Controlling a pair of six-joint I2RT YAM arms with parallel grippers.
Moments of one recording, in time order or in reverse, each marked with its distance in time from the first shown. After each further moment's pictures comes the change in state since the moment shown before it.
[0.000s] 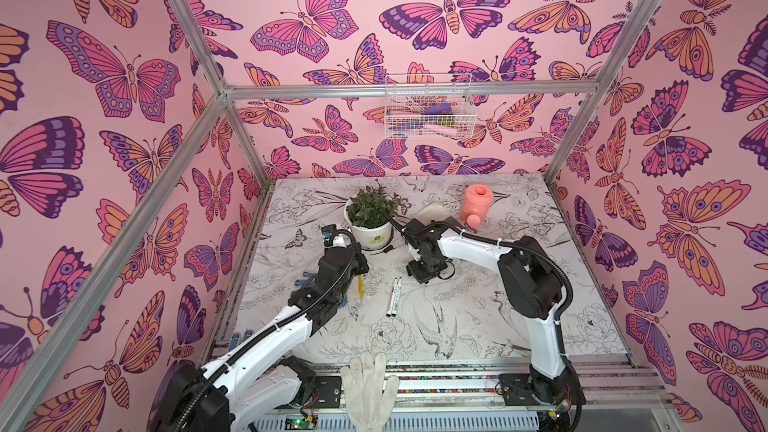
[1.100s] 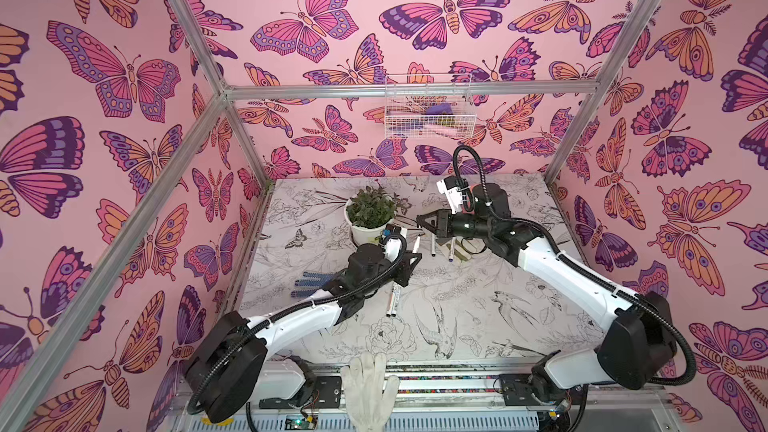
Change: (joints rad) left arm -0.178 0.276 0.079 0.341 0.493 0.218; right arm -0.187 -0.617 -0.314 0.733 -0.536 0.285
